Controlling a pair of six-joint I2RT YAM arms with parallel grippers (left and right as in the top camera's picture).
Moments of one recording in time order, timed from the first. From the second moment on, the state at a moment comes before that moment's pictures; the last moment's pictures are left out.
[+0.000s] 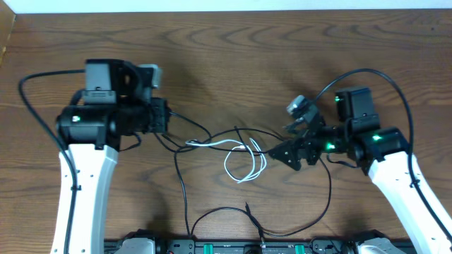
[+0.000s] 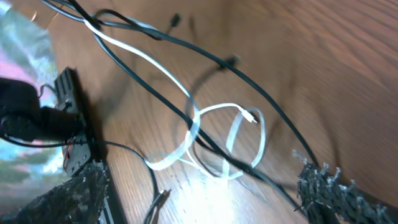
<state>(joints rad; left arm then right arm) -0.05 1.29 1.34 -1.13 0.34 0.01 0.28 1.26 0.92 -0.69 -0.79 -0.27</state>
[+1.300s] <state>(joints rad) -0.34 1.29 1.34 -1.05 0.30 0.09 0.65 1.46 0.92 -0.57 -0.67 -0.39</state>
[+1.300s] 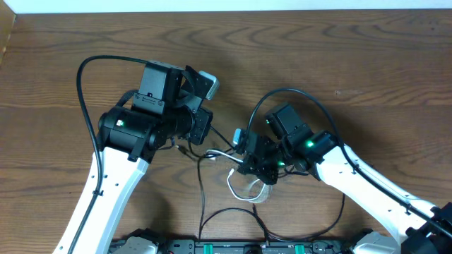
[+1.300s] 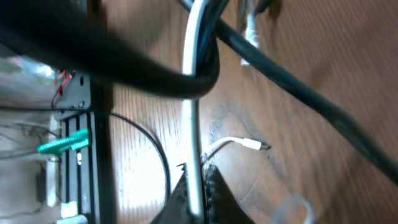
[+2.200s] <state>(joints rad) -0.34 1.29 1.34 -1.11 -0.17 -0.10 0.48 1.06 0.92 -0.60 -0.71 -0.30</state>
